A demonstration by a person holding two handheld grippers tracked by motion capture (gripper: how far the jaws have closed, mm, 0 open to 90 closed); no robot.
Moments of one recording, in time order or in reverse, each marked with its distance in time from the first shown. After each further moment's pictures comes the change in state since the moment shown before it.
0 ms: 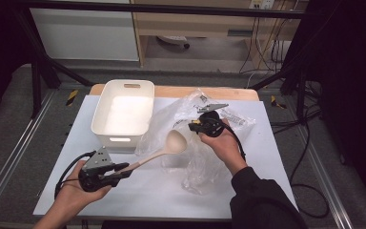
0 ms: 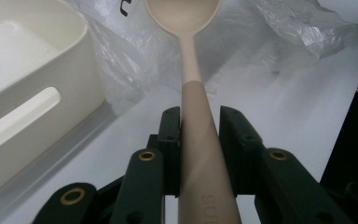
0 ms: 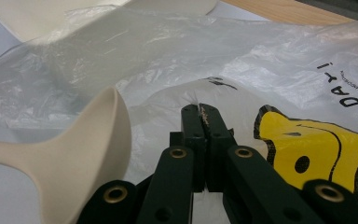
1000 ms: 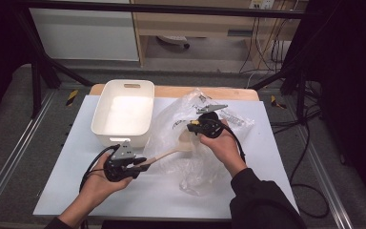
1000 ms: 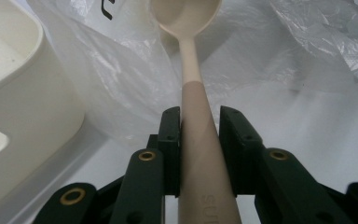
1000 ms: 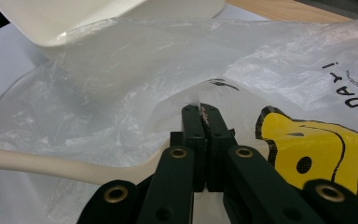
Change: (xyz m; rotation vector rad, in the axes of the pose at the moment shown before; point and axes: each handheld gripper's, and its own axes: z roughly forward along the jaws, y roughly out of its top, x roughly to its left) left arm 0.003 0.020 0.055 0.025 -0.009 -0.004; right arm 0.005 0.000 0.000 -0.015 0.016 -0.002
